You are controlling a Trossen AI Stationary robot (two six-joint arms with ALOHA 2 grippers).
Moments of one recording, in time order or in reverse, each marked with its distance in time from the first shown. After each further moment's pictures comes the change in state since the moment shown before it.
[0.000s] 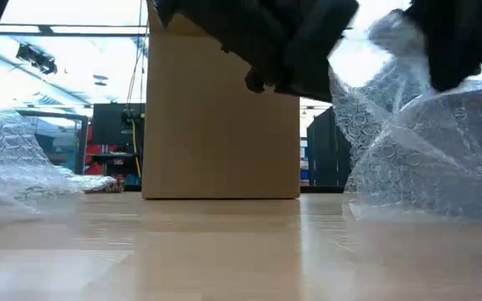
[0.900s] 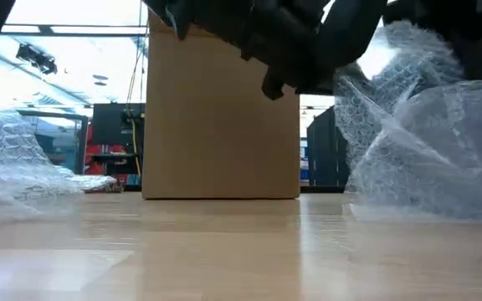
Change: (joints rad) left arm 0.031 0.143 0.013 0.288 0.059 -0.044; right arm -0.099 -0.142 -0.190 -0.002 -0.238 -0.052
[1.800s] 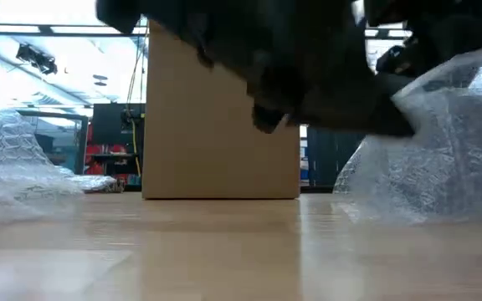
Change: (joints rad) left arm -0.155 0.087 0.021 -0.076 0.092 -0.139; right arm -0.080 -0.003 0.082 -0.141 0.012 -0.003
